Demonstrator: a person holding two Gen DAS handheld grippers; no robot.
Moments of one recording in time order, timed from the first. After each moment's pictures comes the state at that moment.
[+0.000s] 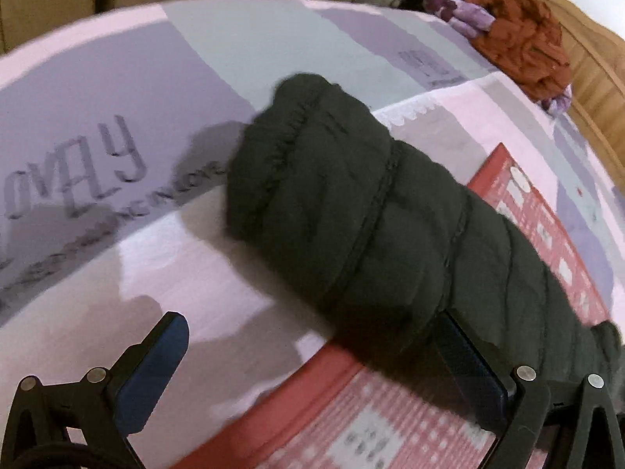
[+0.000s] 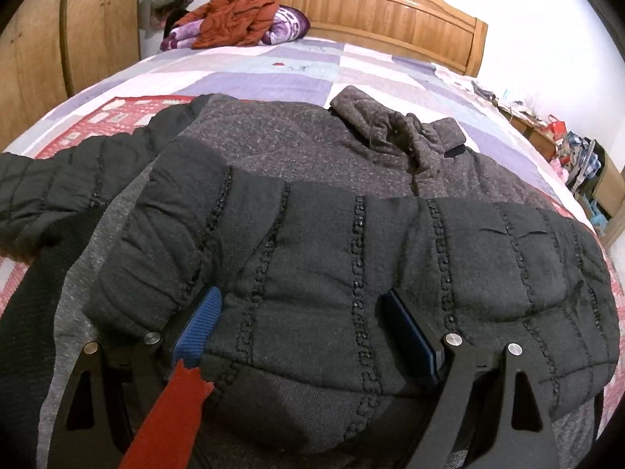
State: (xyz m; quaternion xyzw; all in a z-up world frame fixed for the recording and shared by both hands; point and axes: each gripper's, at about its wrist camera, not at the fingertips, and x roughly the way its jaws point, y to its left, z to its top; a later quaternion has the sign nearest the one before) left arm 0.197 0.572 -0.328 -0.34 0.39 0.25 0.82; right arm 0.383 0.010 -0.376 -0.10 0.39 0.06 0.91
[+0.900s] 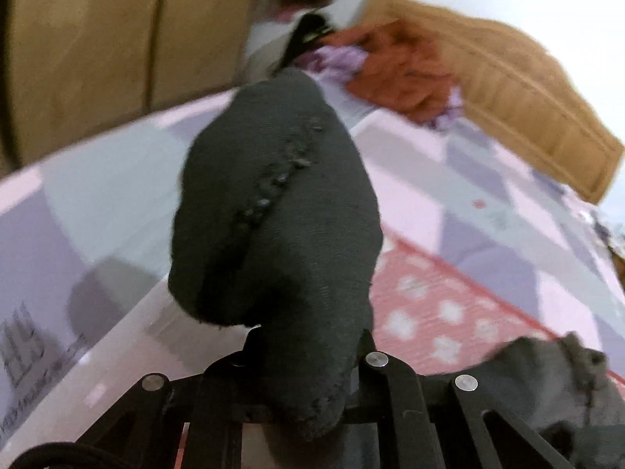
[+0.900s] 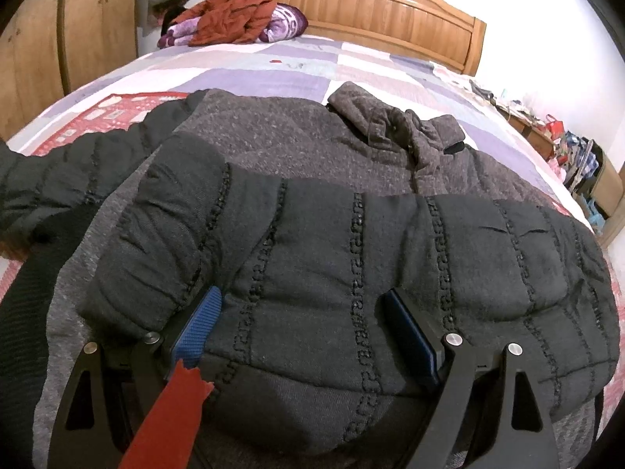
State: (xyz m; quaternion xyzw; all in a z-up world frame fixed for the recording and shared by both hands) left arm 0.282 0.491 -0.183 -0.21 0.30 0.14 0.92; right arm 0.388 0.014 -0.379 -0.11 0.40 0.05 0.91
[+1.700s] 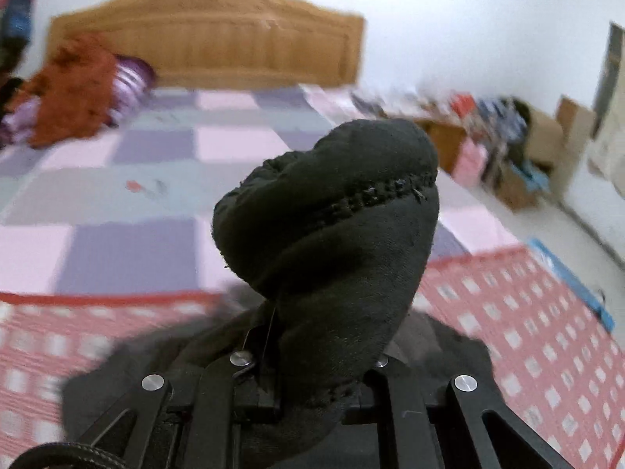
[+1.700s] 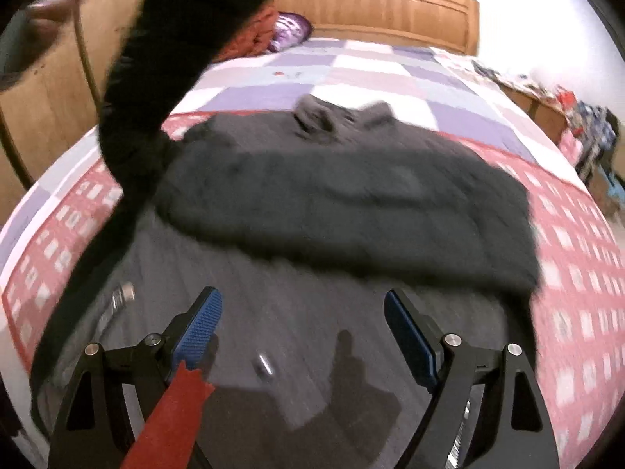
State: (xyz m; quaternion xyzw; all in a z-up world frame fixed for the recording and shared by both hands) left arm 0.357 0.043 -0.113 -0.03 0.33 -0.20 0.92; right arm 0.242 -0.121 -0.301 -0.04 0.42 0.11 0.90
